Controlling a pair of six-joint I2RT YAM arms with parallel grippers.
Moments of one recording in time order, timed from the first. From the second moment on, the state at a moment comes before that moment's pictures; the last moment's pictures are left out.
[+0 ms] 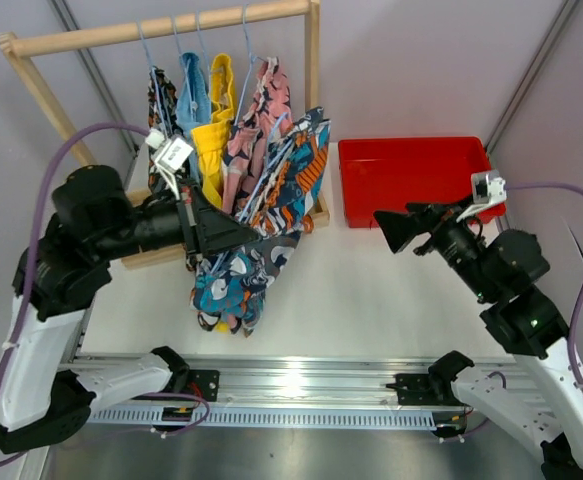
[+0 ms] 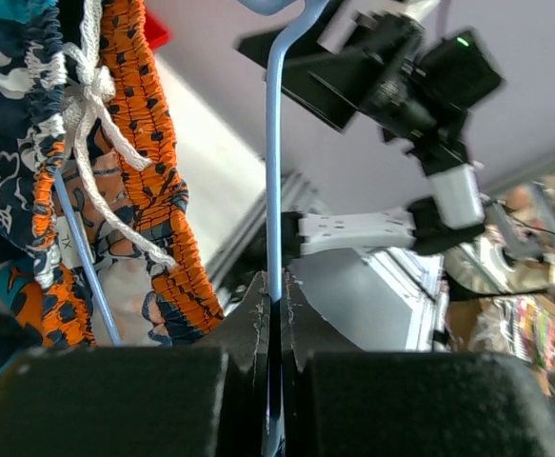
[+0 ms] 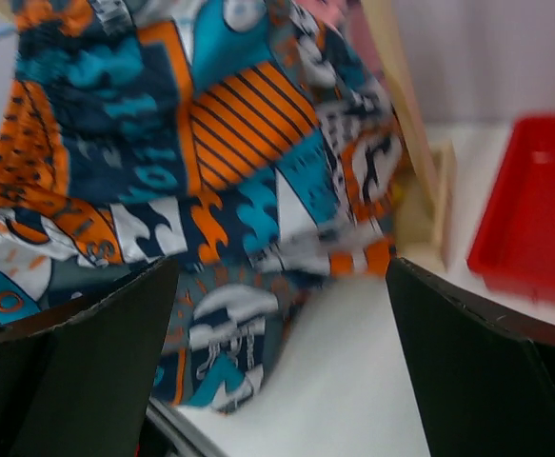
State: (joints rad) left arm -0.65 1.02 1.73 -0.91 0.51 -0.56; right arm 0.58 0.67 1.05 -0.34 0.01 0.46
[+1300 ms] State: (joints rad) left arm -0.68 0.92 1.81 -0.96 0.66 -0.66; right arm 0.39 0.99 1.15 0.20 -0.17 0.43
